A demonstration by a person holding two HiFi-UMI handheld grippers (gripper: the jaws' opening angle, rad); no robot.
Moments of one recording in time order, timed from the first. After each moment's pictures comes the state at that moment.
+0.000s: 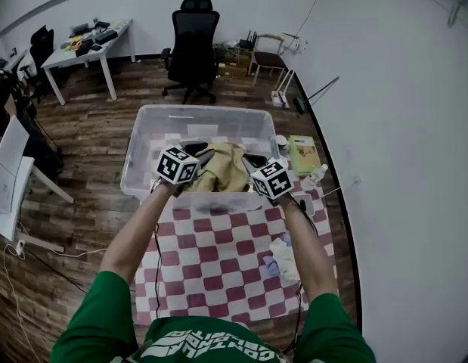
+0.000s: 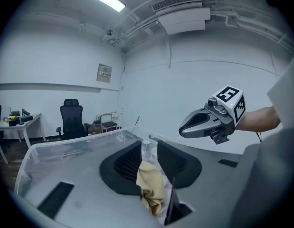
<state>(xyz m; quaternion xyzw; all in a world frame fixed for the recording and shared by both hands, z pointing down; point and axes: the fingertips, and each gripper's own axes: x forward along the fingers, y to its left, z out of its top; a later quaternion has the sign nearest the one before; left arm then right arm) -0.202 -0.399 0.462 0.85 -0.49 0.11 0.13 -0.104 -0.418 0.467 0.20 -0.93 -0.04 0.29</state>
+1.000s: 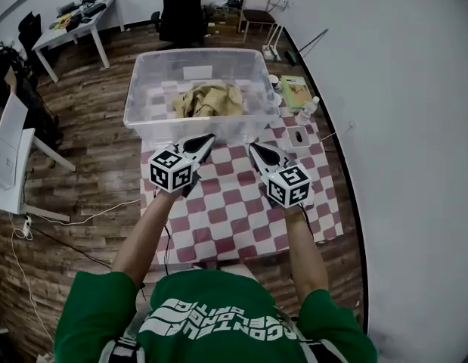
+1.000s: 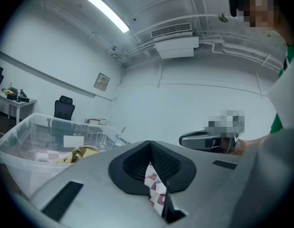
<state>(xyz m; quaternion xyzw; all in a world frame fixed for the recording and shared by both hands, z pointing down) -0.096 -0.170 0.446 0.87 -0.46 -0.03 0.14 0.005 -0.177 0.439 0.26 -0.95 0.05 0.14</state>
